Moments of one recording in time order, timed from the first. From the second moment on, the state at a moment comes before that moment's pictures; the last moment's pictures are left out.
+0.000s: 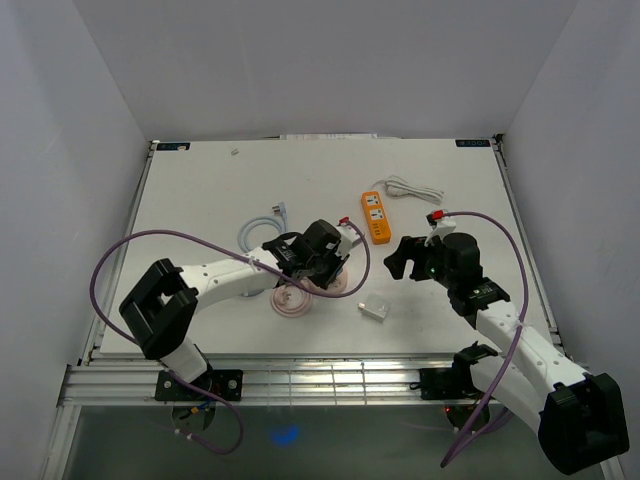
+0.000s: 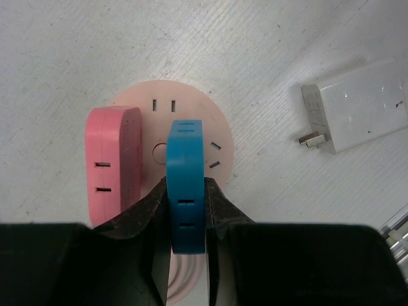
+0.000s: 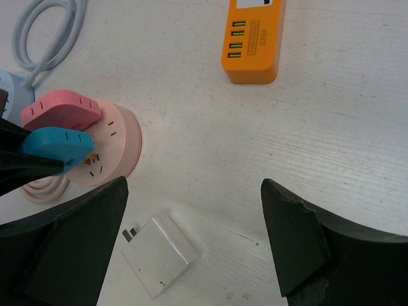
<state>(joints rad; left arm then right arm) -0.91 1.60 1.04 -0.31 -0.02 -0.06 0.36 0.88 0.44 -0.03 -0.19 0.30</state>
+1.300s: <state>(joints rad) -0.97 1.68 1.15 -0.39 -0.13 -0.09 0.33 0.91 0.44 -0.03 -0.23 0.30</state>
